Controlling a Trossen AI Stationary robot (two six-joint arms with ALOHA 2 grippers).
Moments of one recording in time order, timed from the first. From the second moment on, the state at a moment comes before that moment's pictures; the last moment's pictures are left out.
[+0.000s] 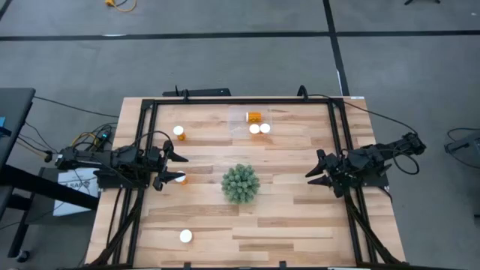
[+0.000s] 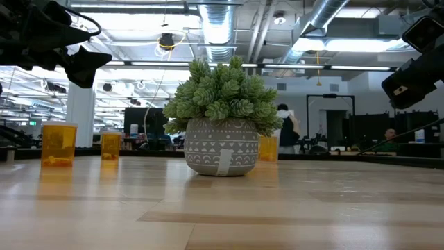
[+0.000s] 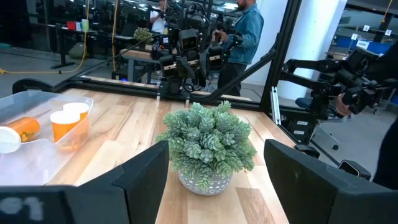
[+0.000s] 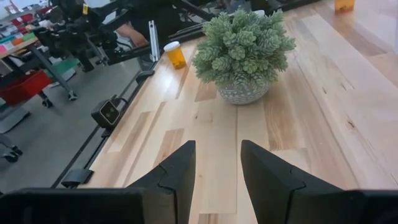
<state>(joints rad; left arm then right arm) -0.11 0.01 0.01 0.02 -0.01 -0.18 0.36 0.01 0.12 -0.41 0.06 0.34</state>
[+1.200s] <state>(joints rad) -0.11 0.01 0.01 0.02 -0.01 -0.18 0.38 0.01 0.01 0.10 -0.08 0.21</state>
